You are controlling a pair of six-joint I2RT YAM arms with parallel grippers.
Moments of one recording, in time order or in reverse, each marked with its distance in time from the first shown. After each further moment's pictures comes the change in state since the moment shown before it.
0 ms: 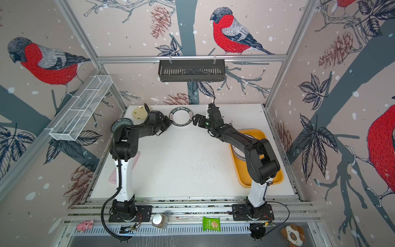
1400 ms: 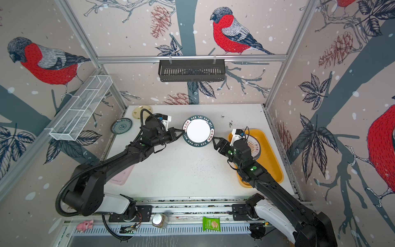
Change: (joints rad) left arm -0.293 -0.843 -0.621 0.055 0.211 0.090; right arm 0.035 -0.922 -0.716 -0.053 0.117 0.283
